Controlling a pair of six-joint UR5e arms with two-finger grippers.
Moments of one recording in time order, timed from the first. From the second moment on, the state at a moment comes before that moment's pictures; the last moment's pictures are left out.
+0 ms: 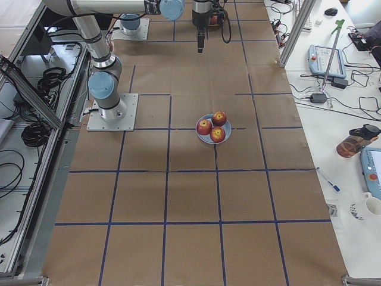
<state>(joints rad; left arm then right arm) -1.25 -2.02 -1.79 -0.91 1.61 0.69 1.56 -1.63 1.63 -1.58 -1.56 0.00</state>
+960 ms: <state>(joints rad) -1.26 -2.00 -1.81 -0.89 1.61 0.68 1.56 -1.63 1.63 -1.58 -1.56 0.00</state>
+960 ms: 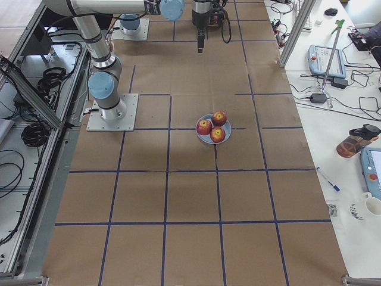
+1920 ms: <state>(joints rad) -1.62 -1.90 -1.64 -1.21 1.61 0.09 1.56 -1.63 1.62 -1.58 -1.56 0.00</state>
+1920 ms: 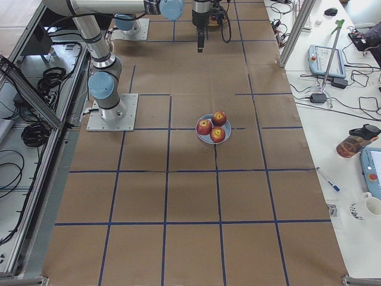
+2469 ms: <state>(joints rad) -1.88 -2.05 -1.58 -1.14 1.55 -0.22 1.56 -1.63 1.62 -1.58 -1.56 0.00</state>
